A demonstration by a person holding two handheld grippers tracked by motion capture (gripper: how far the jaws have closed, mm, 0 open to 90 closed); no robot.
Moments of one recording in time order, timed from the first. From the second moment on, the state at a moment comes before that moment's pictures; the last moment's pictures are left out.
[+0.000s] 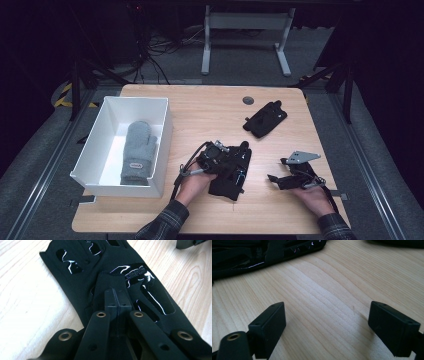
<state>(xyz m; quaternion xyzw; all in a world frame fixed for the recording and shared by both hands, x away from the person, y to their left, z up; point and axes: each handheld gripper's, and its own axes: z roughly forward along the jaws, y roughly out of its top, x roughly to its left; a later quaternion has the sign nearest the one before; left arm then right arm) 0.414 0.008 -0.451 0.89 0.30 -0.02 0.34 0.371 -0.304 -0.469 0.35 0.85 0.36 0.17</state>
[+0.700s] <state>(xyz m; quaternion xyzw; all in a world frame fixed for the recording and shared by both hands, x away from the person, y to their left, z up) 0.363 0.020 -0.449 0.90 0.27 -0.03 0.34 0.371 -0.304 -0.469 0.35 0.85 0.36 0.17</state>
